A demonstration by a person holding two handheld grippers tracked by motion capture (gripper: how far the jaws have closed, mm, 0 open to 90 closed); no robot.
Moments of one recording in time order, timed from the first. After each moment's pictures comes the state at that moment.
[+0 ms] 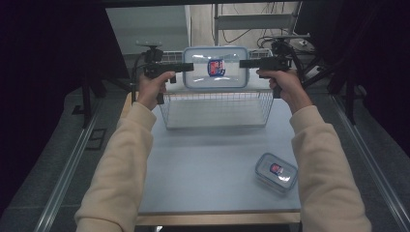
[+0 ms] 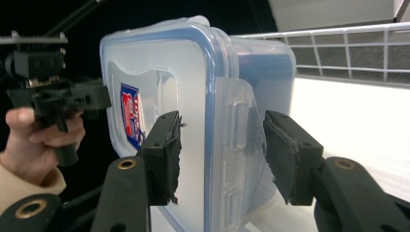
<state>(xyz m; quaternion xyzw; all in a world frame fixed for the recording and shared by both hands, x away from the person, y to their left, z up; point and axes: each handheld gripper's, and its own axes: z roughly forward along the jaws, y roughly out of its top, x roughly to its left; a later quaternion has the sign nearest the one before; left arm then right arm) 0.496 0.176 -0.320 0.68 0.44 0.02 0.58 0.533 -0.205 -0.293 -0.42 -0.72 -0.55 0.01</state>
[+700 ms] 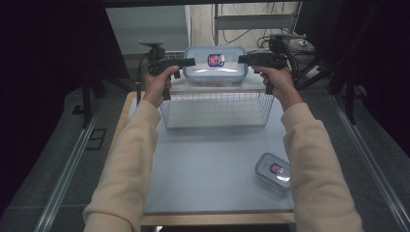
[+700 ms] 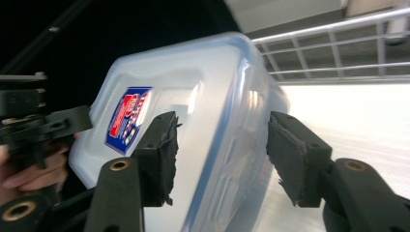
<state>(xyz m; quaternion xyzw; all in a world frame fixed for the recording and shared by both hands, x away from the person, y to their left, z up) 0.523 0.171 -0.335 0.63 0.51 0.00 0.58 0.551 -0.194 -0.300 -0.50 -0.68 -0.53 -0.01</state>
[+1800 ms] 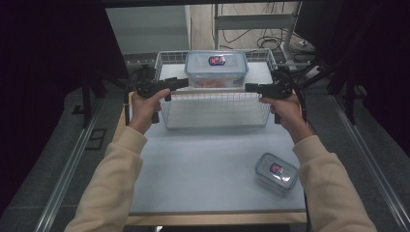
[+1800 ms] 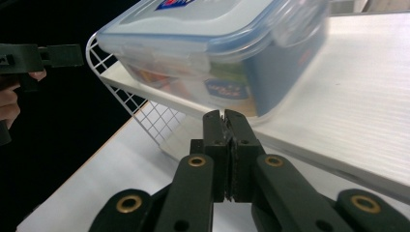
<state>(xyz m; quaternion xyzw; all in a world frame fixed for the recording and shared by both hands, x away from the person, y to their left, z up) 0.432 0.181 -0.338 0.67 0.46 0.05 0.59 0.473 -0.207 -0.338 -0.41 -0.74 -0.52 -0.06</state>
